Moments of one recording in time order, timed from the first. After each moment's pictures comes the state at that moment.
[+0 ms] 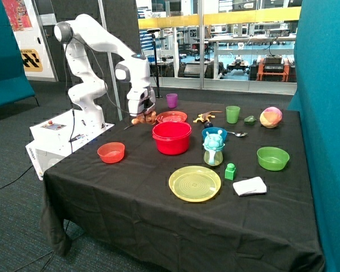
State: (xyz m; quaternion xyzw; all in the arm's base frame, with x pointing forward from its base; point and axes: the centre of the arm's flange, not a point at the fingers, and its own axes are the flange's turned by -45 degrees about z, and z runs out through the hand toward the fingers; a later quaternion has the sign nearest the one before) arm 0.459 -0.095 0.383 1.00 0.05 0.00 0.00
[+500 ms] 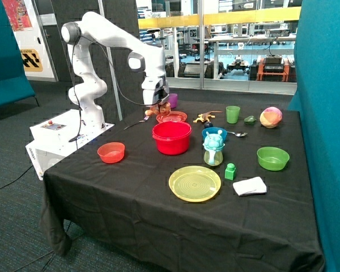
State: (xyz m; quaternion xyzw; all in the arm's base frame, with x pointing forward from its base) arm 0.531 -0.081 0.428 1.00 0.04 0.00 0.00
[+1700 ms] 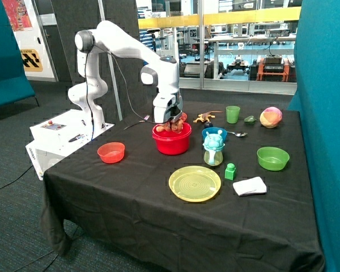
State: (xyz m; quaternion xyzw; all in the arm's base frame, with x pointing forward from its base) arm 0.612 -0.131 0.372 1.00 -0.01 0.00 0.00
